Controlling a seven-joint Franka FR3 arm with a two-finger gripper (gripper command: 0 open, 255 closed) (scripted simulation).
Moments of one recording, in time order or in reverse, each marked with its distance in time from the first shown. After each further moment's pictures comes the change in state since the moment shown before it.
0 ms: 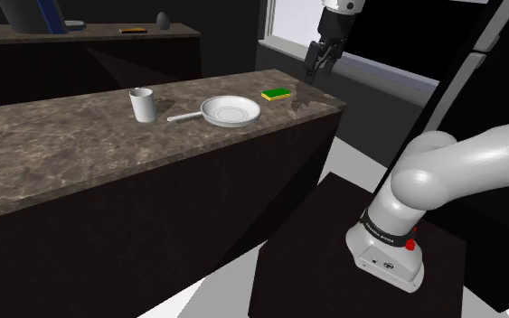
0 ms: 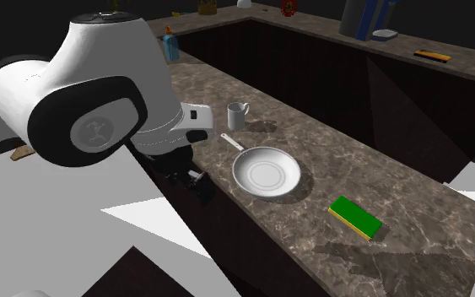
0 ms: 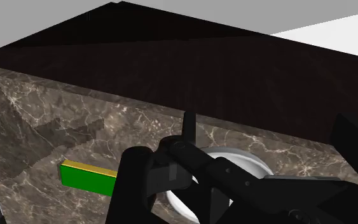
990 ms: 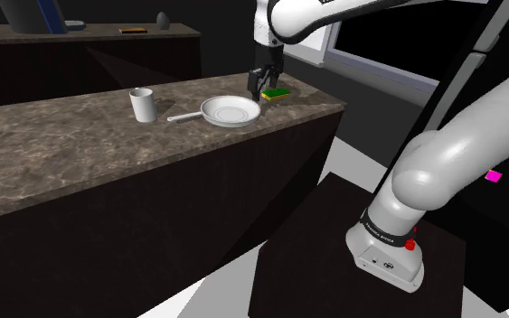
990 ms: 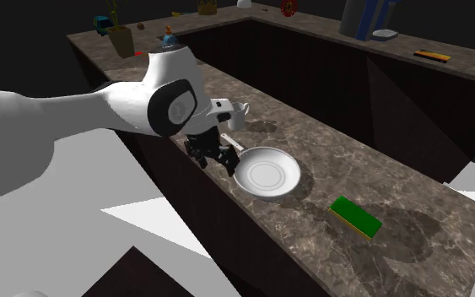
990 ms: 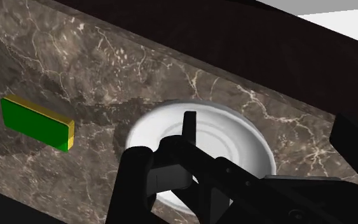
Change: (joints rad) arm 0.025 0.457 0.112 0.120 -0.094 0.331 0.062
